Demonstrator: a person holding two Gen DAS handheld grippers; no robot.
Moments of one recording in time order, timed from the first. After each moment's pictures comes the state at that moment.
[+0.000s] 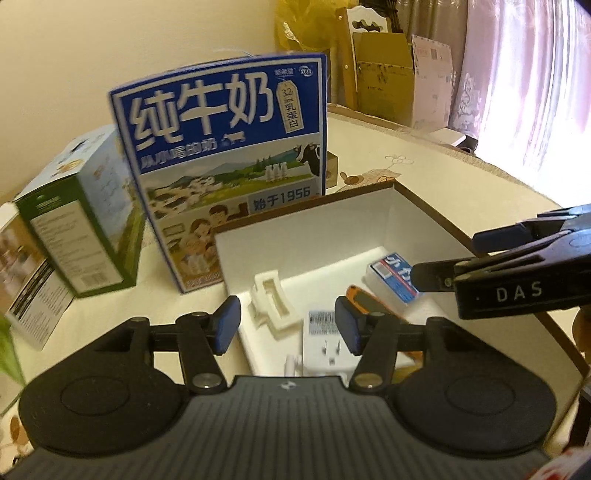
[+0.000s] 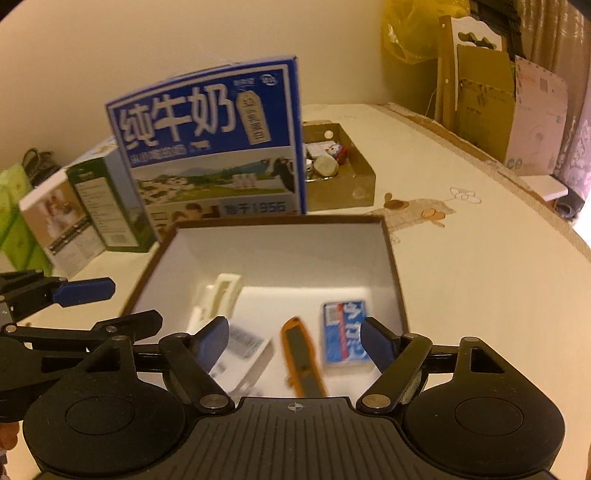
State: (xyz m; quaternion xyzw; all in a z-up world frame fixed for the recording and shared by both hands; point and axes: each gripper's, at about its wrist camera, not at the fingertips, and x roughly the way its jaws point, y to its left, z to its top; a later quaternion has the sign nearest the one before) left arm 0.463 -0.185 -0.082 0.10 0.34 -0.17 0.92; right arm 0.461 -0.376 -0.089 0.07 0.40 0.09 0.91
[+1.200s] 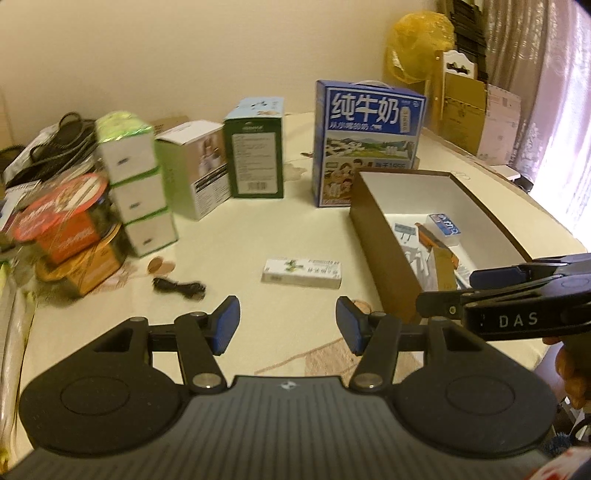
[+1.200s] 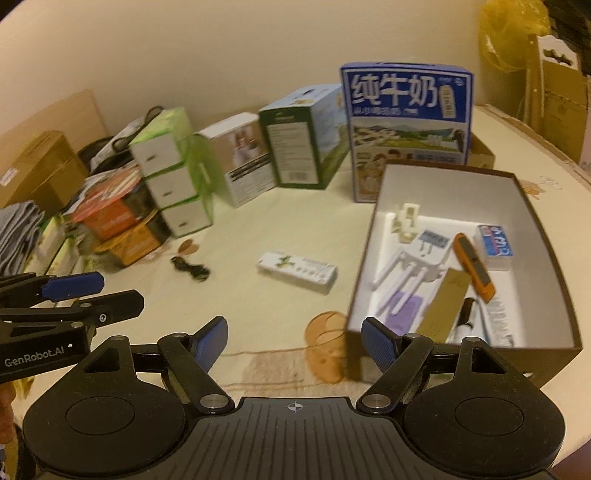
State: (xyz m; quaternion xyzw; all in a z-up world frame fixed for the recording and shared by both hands) left arm 0.207 -0.016 -0.019 0.01 0.34 -0.03 0.94; right arm 0.263 -0.226 -0.041 0.06 0.40 0.23 0.88
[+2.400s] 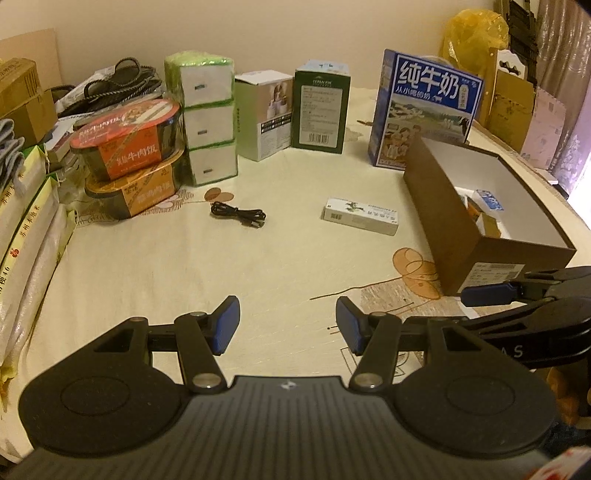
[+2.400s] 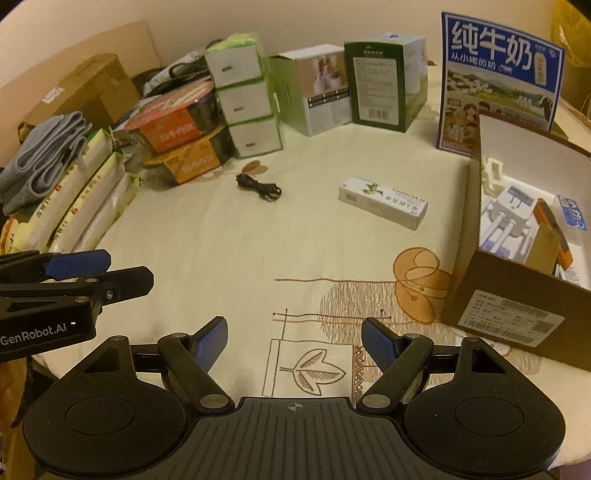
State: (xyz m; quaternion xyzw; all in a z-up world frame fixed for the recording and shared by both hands) left arm 0.157 0.036 -0.066 -0.04 0.38 0.04 0.92; right arm 0.233 -0.153 -0.094 0.01 0.45 0.30 0.84
